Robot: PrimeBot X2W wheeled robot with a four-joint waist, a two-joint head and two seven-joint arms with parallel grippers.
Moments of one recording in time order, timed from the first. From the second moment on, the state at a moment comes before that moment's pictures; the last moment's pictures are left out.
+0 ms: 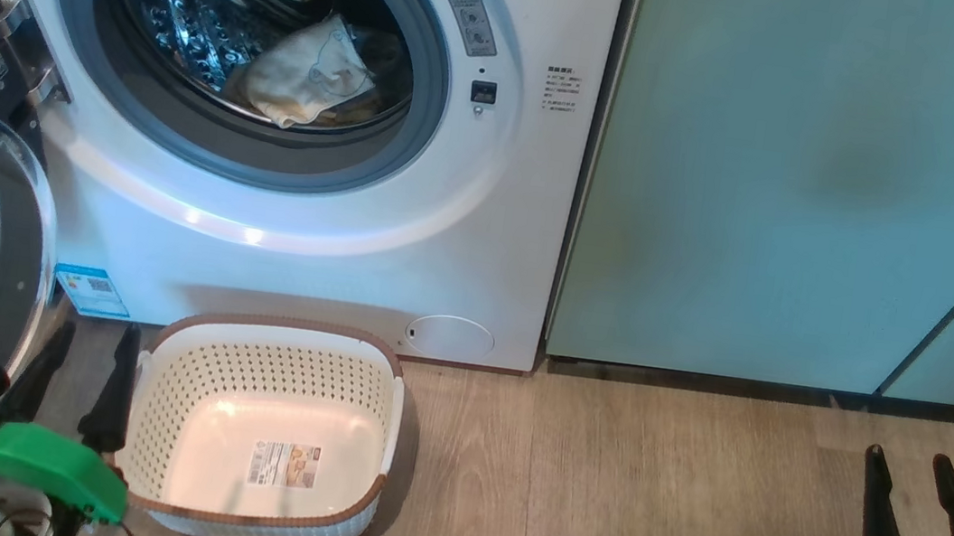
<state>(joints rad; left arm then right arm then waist) 0.00 0.30 0.07 0.26 -0.46 -0.13 -0.25 0.04 -0.15 0.03 0.20 0.34 0.13 -0.26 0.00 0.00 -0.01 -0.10</state>
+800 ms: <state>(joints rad) 0.04 0.28 0.08 0.24 -0.44 -0.13 -0.25 0.05 -0.15 0.03 0.20 0.34 0.13 -0.26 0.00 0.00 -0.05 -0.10</state>
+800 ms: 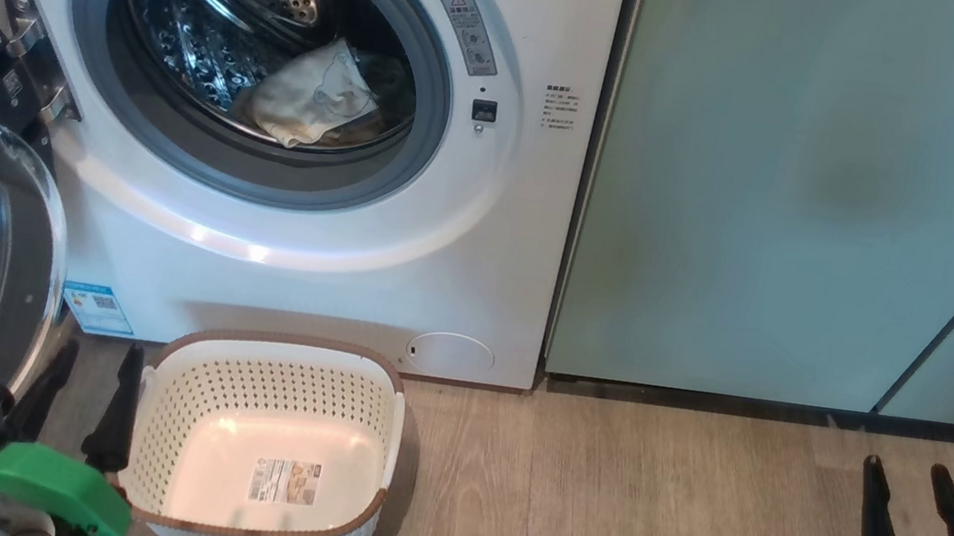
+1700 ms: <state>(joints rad) 0.04 0.28 0.08 0.24 -0.44 -0.13 -0.25 0.06 -0.15 0.04 0.20 0.34 0.13 -0.26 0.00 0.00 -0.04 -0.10</state>
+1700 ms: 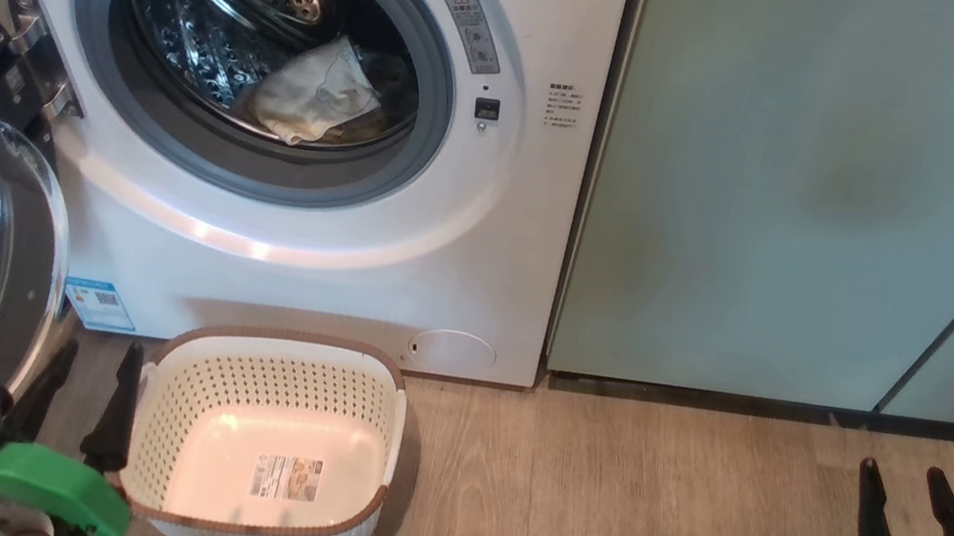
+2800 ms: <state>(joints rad) 0.04 0.28 0.07 0.24 -0.45 -0.13 -0.25 0.06 -0.15 0.03 0.20 0.34 0.13 -0.26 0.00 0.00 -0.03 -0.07</state>
